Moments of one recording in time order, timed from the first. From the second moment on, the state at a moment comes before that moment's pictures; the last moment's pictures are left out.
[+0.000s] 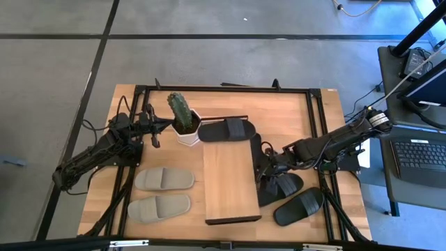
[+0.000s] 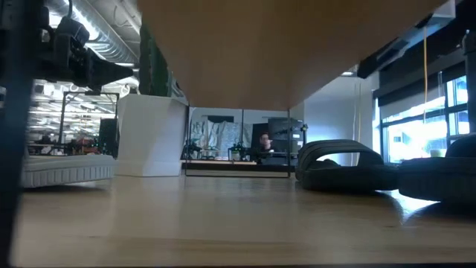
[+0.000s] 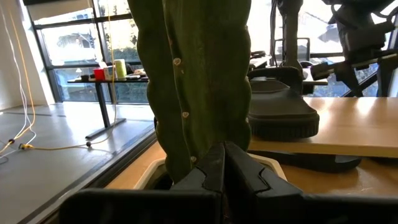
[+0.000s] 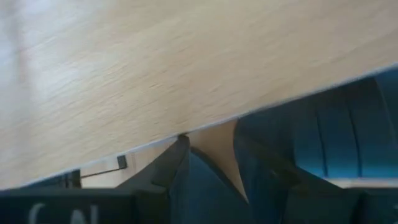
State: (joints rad) left arm 0.66 0.01 0.02 0.04 0.36 0.03; right arm 0.36 1.42 1.03 -0.58 0.02 0.62
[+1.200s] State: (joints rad) left arm 0.66 0.01 0.02 0.04 0.36 0.03; right arm 0.38 1.31 1.09 -0.70 0.23 0.36
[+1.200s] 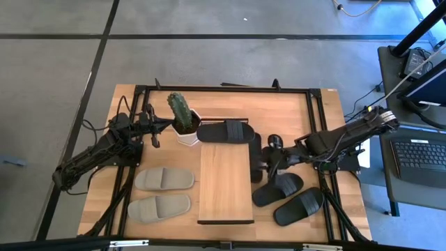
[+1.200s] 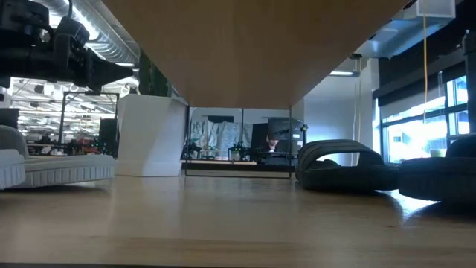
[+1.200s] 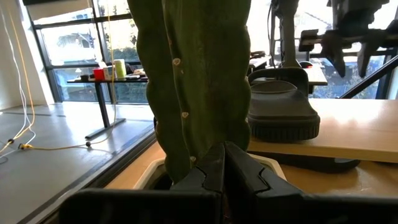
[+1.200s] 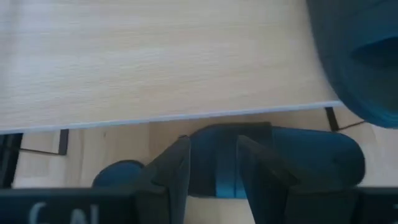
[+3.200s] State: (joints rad) left arm 0.67 0.01 0.02 0.04 0.36 0.03; right arm 0.51 1.73 1.09 -0.83 0.46 0.41
